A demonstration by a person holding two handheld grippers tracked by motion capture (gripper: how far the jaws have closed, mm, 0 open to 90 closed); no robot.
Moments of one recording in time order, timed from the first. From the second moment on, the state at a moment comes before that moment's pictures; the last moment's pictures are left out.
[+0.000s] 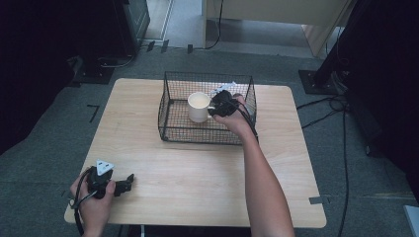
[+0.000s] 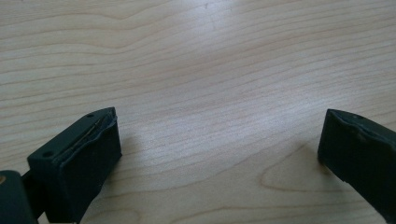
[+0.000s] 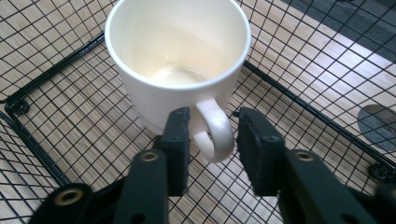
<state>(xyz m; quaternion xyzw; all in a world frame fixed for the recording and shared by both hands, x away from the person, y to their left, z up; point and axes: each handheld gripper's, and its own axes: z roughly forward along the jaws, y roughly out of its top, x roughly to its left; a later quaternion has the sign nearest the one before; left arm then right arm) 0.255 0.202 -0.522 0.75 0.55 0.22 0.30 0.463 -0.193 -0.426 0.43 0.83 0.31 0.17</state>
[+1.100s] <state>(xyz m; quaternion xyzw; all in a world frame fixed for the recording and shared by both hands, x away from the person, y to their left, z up) 0.255 0.201 -0.522 0.75 0.55 0.23 0.30 0.371 -0.216 -0.397 0.48 0.77 0.39 0.15</state>
